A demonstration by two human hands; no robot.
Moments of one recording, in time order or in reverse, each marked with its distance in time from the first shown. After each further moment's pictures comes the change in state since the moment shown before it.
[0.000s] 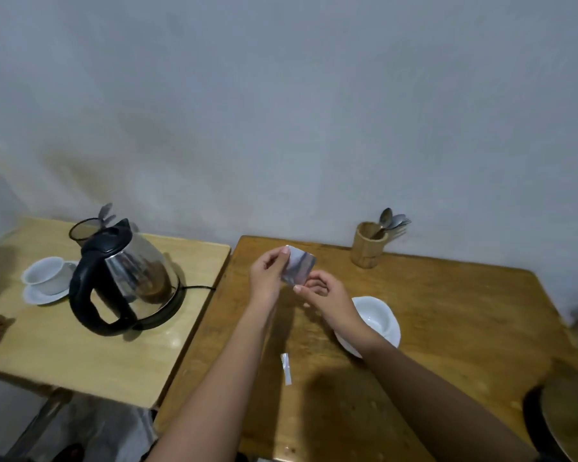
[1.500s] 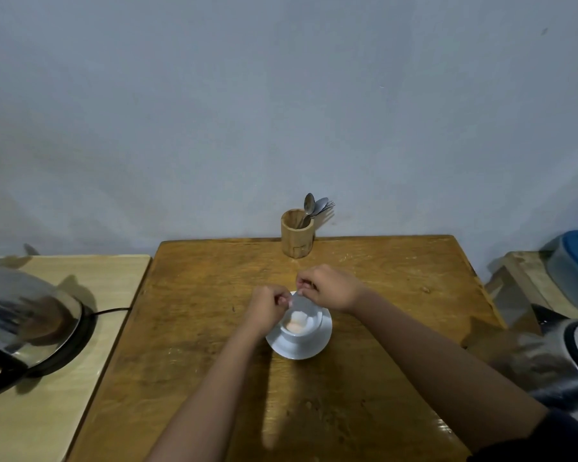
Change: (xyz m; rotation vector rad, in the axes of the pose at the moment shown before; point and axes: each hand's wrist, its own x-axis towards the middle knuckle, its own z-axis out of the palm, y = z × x) left_hand -0.013 -0.095 0.101 0.981 -0.586 0.090; right_hand 0.011 0.006 -0.156 -1.084 -0.261 -0.052
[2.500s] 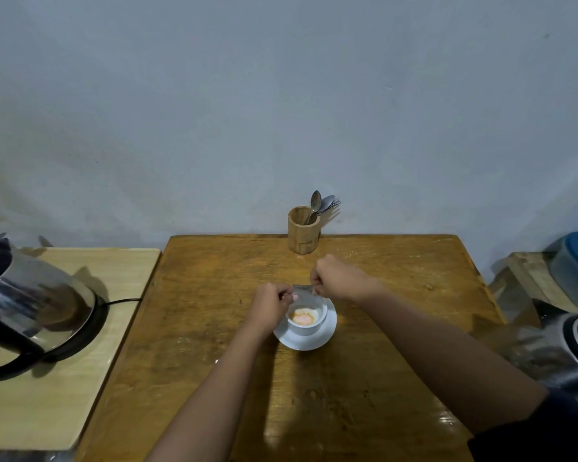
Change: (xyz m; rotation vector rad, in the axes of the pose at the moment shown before) left_hand -0.016 0.003 -0.005 -0.031 0.035 -0.028; right_hand 0.000 -0.017 -0.009 -0.070 -0.083 0.169
